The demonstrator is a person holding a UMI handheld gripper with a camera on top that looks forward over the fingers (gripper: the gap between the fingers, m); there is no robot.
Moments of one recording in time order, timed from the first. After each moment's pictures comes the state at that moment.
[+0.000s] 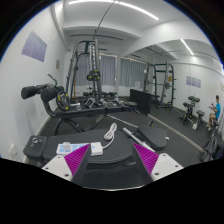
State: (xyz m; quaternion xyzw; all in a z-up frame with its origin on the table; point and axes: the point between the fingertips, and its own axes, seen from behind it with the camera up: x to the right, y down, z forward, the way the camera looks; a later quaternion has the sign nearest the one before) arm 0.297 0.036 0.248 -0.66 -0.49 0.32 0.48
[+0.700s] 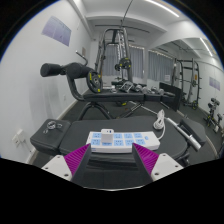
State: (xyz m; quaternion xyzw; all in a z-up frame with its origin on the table) arm 0.138 -0.148 0.084 -0.60 -0.59 0.36 0.40
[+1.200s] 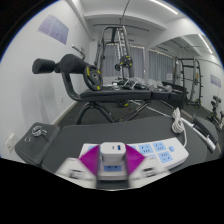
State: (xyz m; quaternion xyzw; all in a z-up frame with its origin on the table) arm -0.002 -0.160 0.014 -0.61 -0.58 0.38 0.40
